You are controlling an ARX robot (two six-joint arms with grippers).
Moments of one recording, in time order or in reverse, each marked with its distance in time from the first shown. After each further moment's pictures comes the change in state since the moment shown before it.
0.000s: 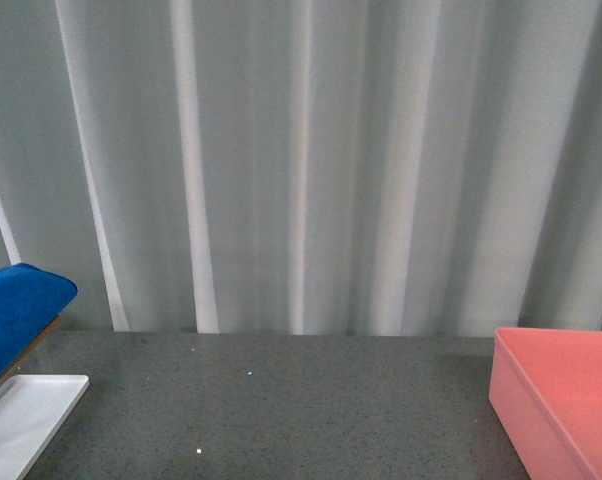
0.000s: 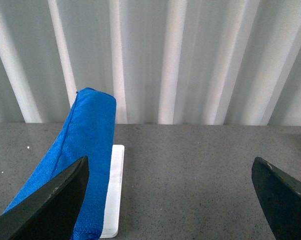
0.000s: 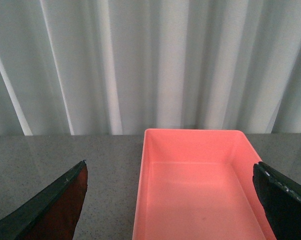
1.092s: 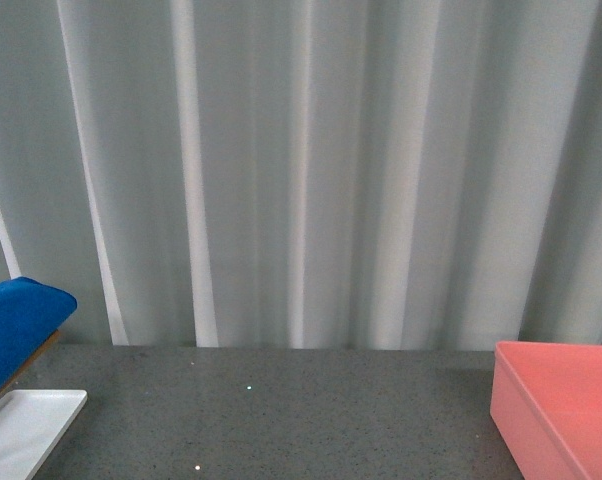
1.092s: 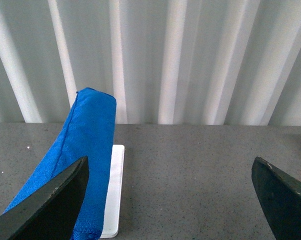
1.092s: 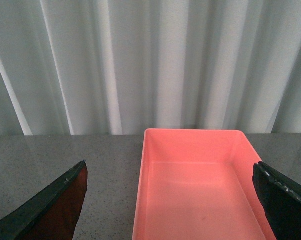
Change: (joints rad) left arm 0.000 0.000 0.000 0.000 0.000 0.000; right arm 0.000 0.000 0.000 0.000 0.000 0.000
